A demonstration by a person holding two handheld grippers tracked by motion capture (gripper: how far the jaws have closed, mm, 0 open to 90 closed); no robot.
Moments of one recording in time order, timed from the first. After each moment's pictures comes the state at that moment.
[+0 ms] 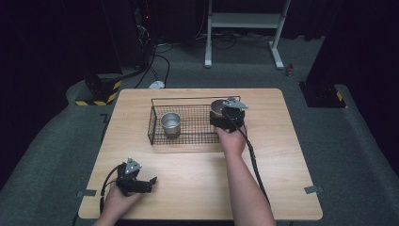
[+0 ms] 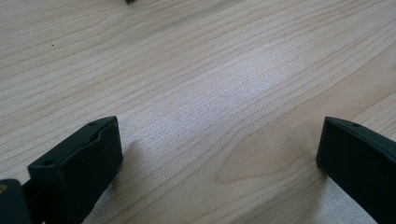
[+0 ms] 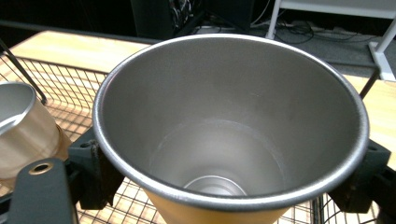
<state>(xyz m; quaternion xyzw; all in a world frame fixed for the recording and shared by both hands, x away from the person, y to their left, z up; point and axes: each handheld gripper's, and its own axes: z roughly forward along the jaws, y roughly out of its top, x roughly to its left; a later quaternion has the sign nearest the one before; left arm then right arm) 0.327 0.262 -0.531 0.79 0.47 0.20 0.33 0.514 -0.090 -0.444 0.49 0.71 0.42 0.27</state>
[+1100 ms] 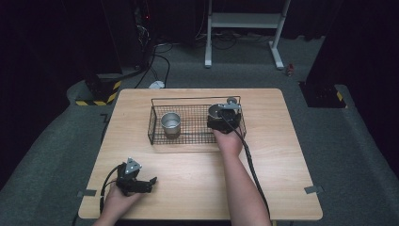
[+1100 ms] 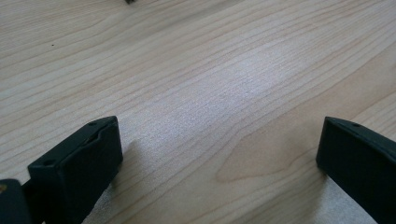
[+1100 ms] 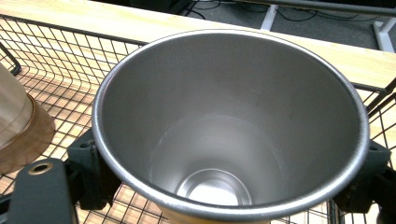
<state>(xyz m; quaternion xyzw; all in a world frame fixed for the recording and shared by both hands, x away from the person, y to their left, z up) 0.327 0.262 -0.531 0.79 0.47 0.20 0.33 0.525 -0.081 -0.465 0.50 0.73 0.38 0.25</state>
